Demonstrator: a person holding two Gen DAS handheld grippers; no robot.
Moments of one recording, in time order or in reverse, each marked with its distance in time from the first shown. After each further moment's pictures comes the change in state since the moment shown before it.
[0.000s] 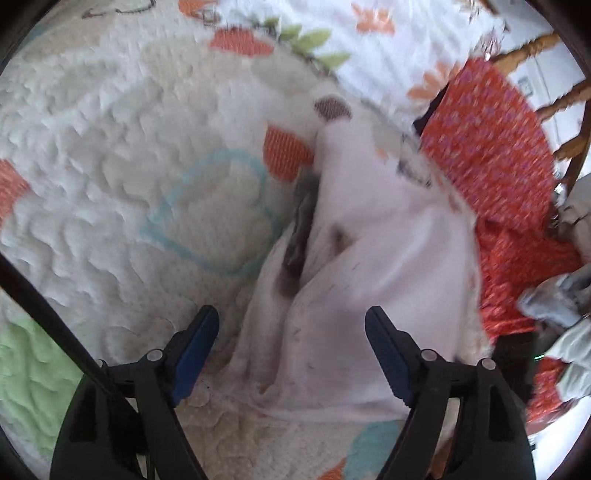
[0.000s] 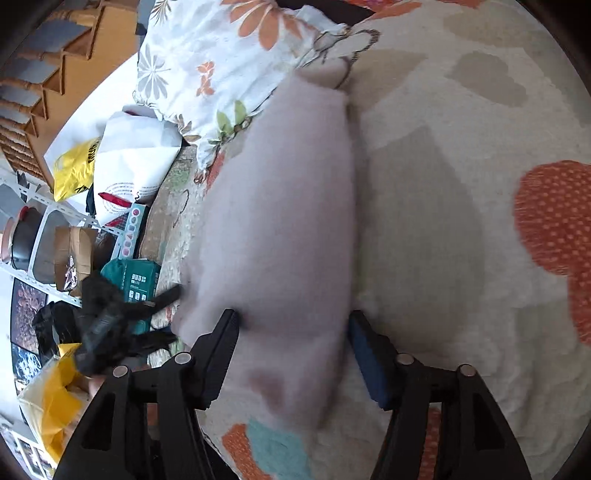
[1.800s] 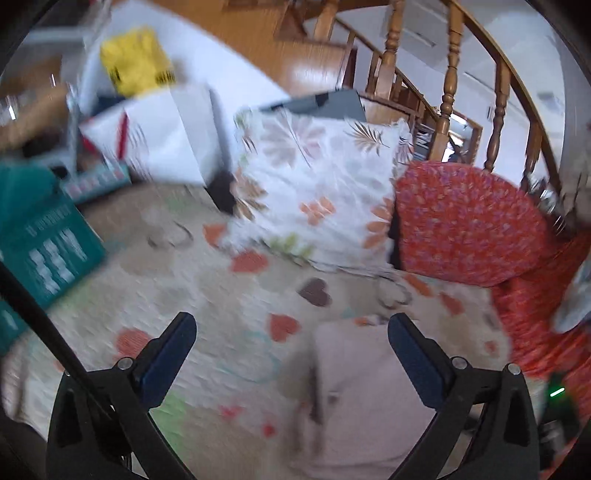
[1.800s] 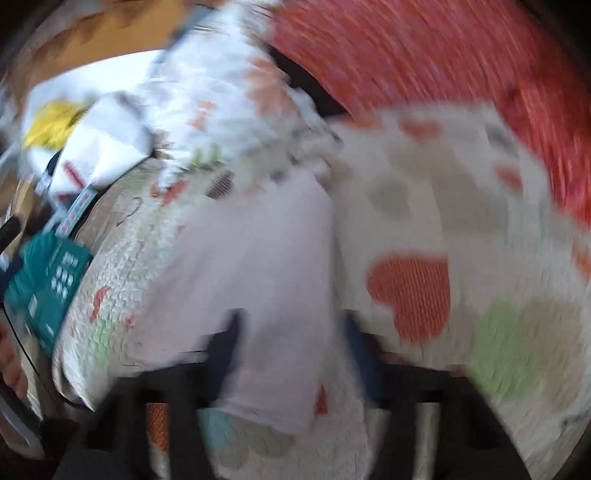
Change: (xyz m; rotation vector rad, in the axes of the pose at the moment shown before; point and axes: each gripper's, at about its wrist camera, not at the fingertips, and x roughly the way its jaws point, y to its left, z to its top) left arm -0.175 -0.106 -0.030 0.212 -0.640 0.214; right arm -0.102 0.018 -0.028 -0.160 -0.176 -0.413
